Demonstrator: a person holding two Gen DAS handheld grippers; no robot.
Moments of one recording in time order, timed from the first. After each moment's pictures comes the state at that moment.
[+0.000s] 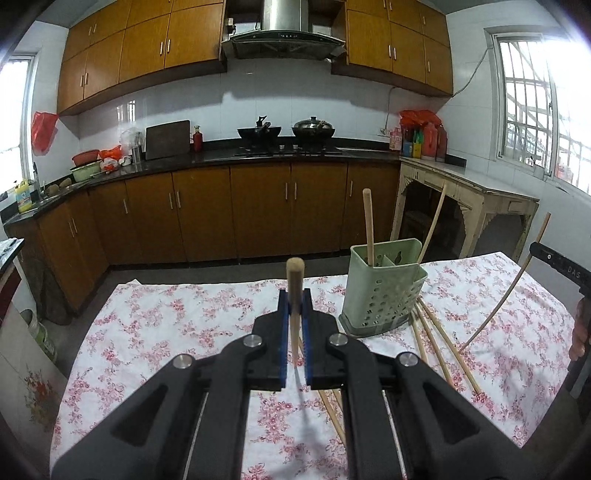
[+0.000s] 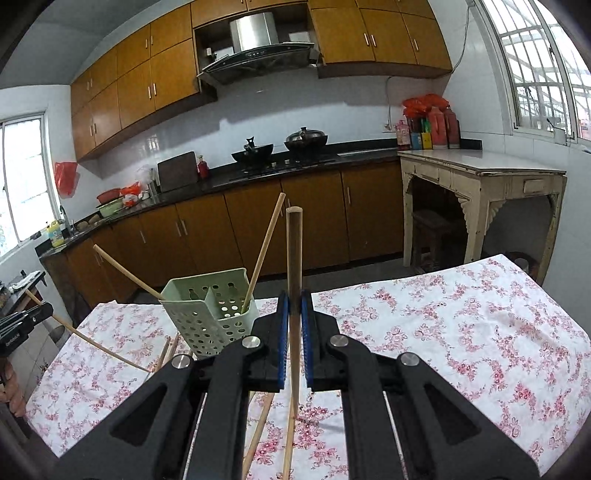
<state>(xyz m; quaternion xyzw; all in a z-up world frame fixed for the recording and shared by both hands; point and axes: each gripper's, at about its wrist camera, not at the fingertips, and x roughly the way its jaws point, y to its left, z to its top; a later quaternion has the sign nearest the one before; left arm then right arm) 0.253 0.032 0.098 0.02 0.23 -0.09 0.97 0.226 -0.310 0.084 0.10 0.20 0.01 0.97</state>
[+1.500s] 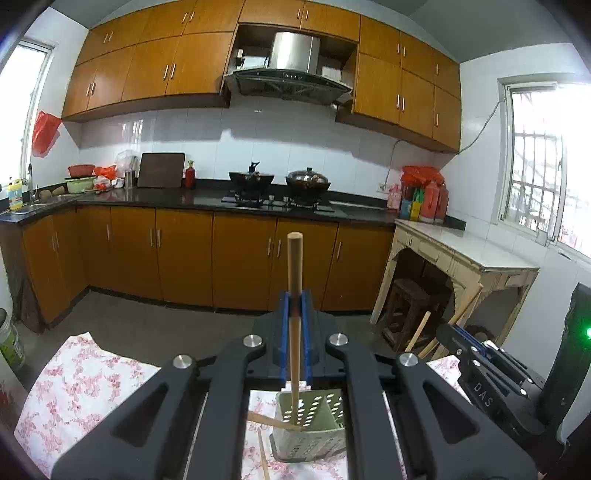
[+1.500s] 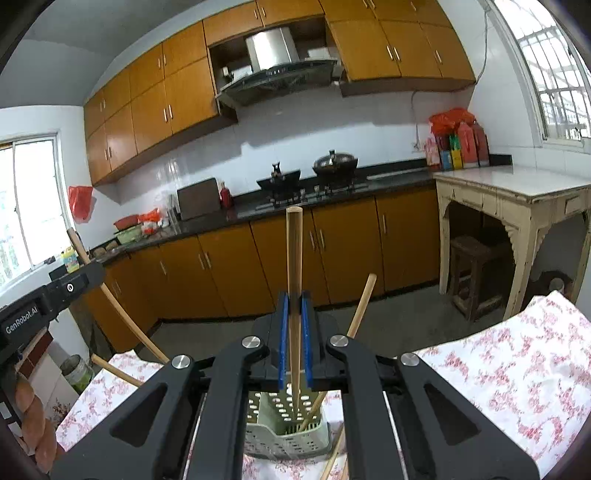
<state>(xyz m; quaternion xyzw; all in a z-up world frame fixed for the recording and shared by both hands) 0.365 -0.071 0.178 -0.04 0.16 -0.09 0.98 0.329 -0.256 0.118 0.12 0.16 0.06 0.98</state>
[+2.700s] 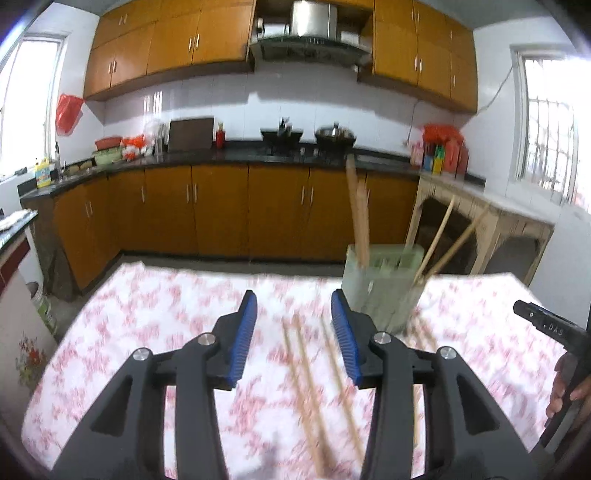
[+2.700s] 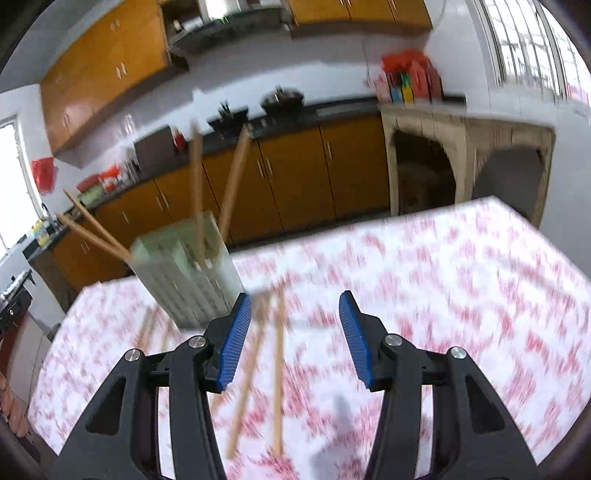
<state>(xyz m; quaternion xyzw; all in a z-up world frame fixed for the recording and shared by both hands) 0.245 0.006 0.072 -0.02 0.24 -0.04 0.97 0.239 -0.316 0.027 0.14 0.29 -0.01 0.95</state>
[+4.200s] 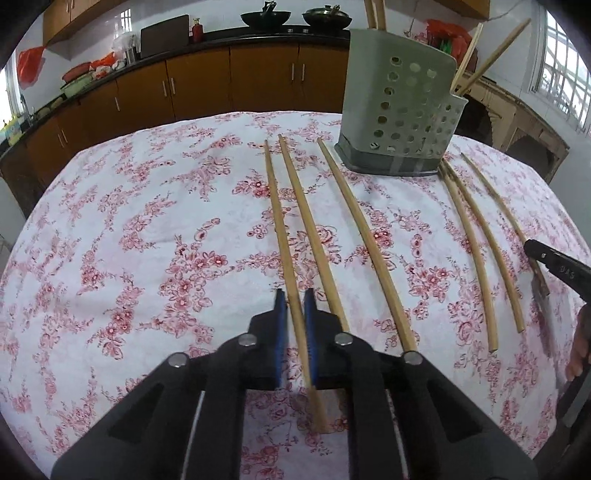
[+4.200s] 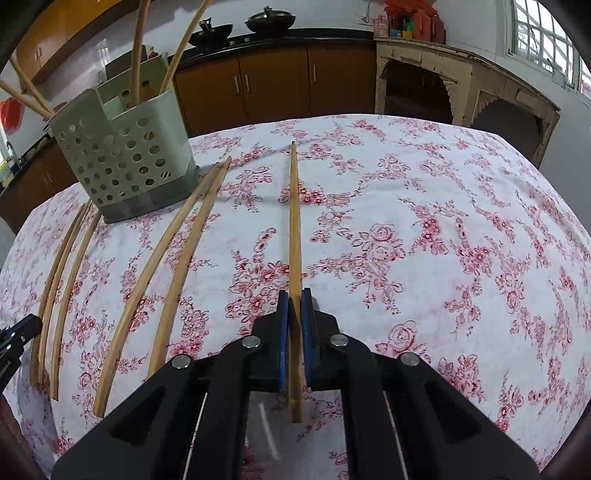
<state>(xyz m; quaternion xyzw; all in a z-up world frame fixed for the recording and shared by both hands) 0.278 -0.015 -0.079 0.02 0.43 -0.05 0.90 0.263 -0.293 -0.079 0.07 0.42 -0.05 0.90</state>
